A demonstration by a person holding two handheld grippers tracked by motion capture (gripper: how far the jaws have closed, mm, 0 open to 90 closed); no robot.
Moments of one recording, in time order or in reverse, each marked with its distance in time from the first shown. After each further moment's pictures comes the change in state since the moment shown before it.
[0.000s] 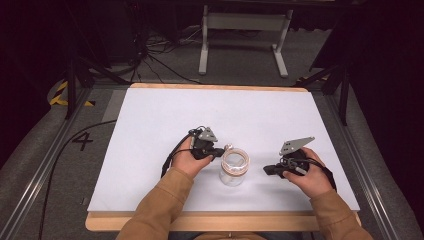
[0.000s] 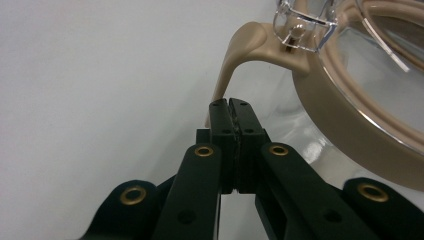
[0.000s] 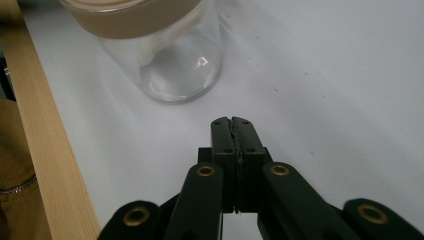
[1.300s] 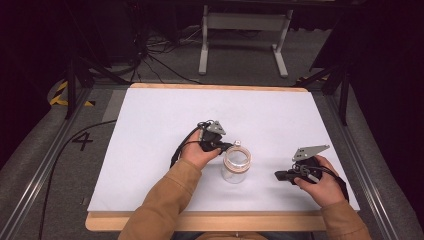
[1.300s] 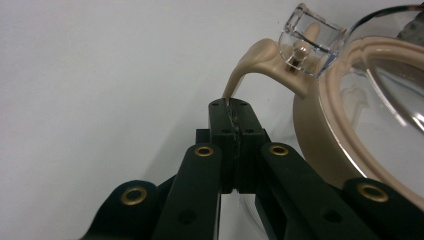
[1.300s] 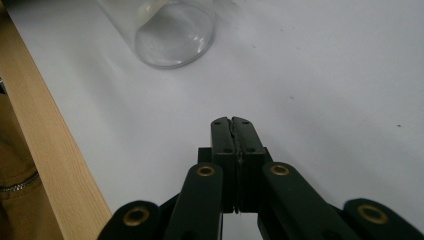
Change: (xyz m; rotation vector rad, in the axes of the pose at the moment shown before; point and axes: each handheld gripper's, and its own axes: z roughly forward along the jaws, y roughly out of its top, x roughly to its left) left arm 0.011 0.023 0.018 -0.017 -0.067 0.004; right arm 0.001 -0.031 -0.019 -0.007 -0.051 0.072
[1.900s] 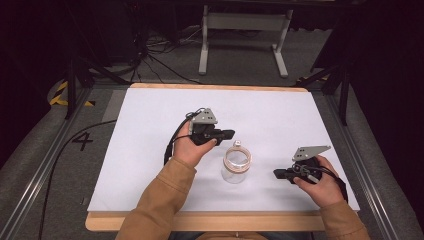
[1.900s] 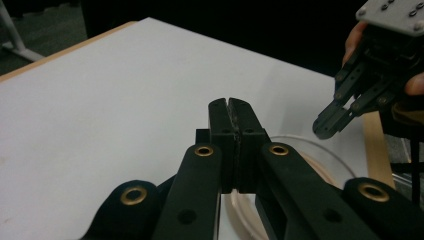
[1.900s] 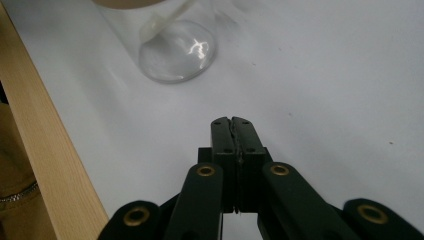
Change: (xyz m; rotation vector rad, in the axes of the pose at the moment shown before) left arm -0.023 0.029 -0.054 -0.253 -0.020 0.012; right arm 0.006 0.004 -0.002 -0.046 -0.014 -0.025
